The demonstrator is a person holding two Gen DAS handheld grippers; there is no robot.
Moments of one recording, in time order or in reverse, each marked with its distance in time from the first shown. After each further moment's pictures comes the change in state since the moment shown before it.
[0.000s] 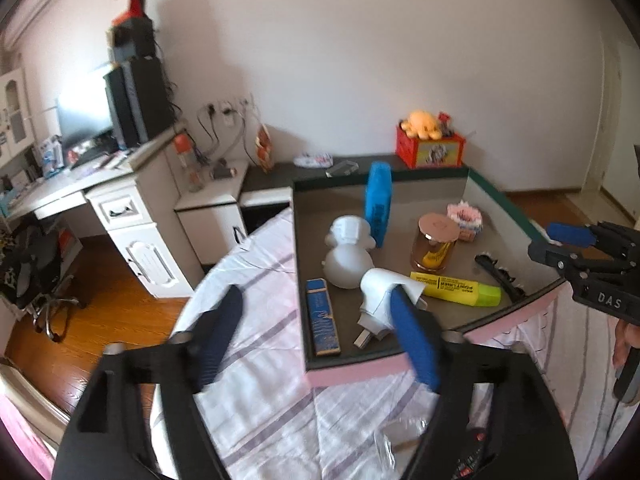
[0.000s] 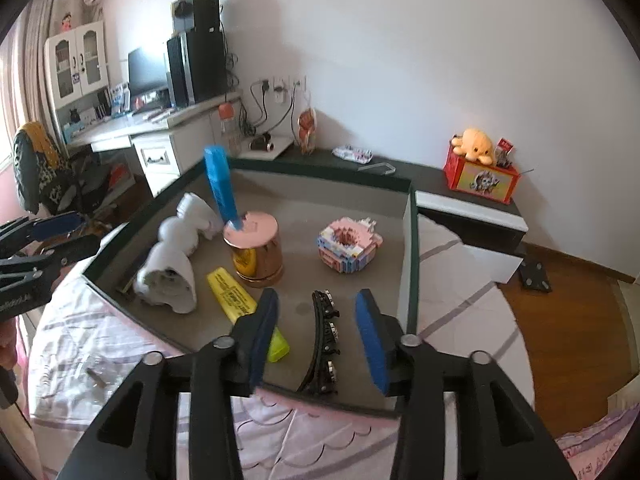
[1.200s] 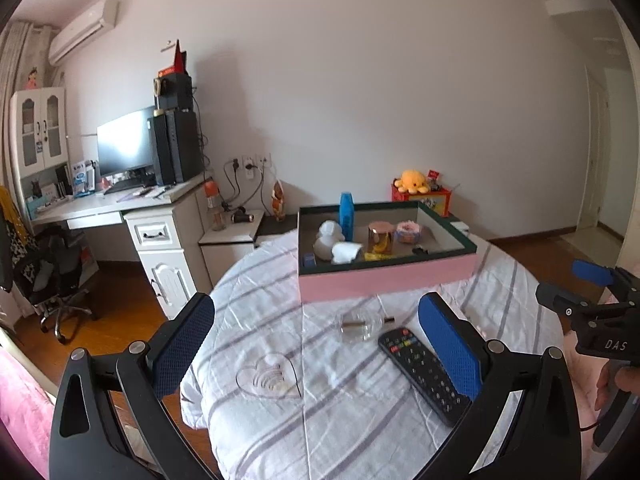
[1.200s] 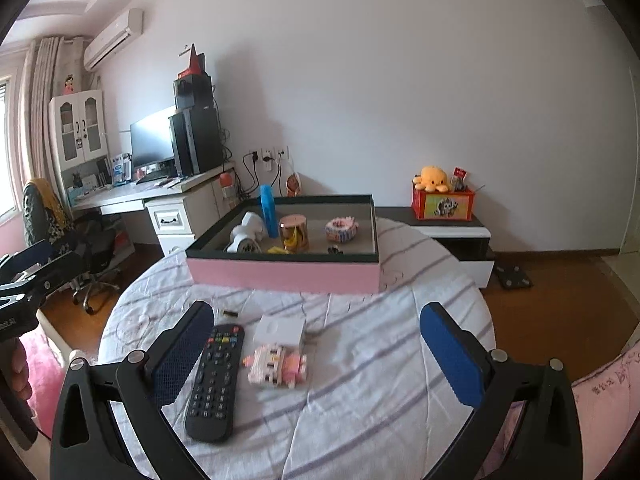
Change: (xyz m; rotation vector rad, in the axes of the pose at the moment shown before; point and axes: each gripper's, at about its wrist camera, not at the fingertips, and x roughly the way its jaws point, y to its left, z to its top) left arm -0.181 -0.021 -0.106 -0.029 -0.228 0.026; right arm -0.161 0.047 -0.121 0.132 -0.238 -0.055
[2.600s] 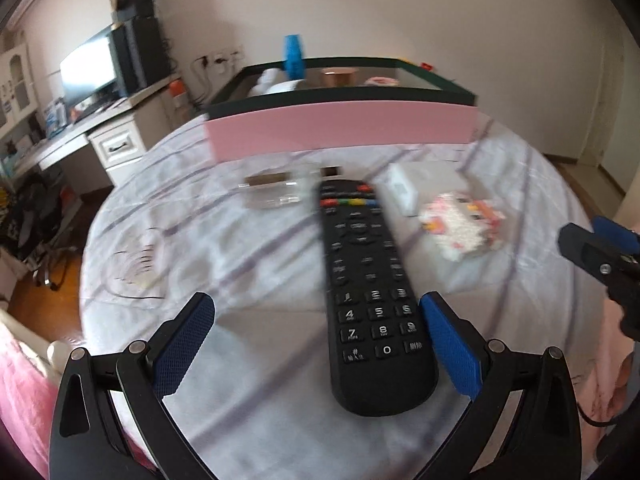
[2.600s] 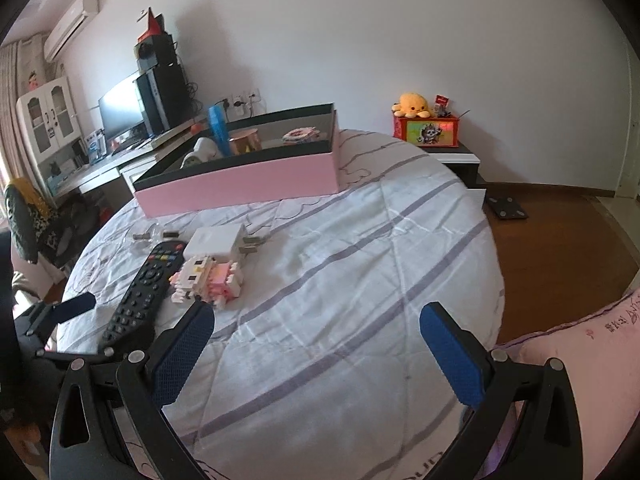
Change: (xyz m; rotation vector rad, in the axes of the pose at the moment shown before) left arm 0.100 -0.073 -0.082 0.023 0.378 -0.007; right arm 0.044 -0.043 -0.054 0.098 0.204 -0.017
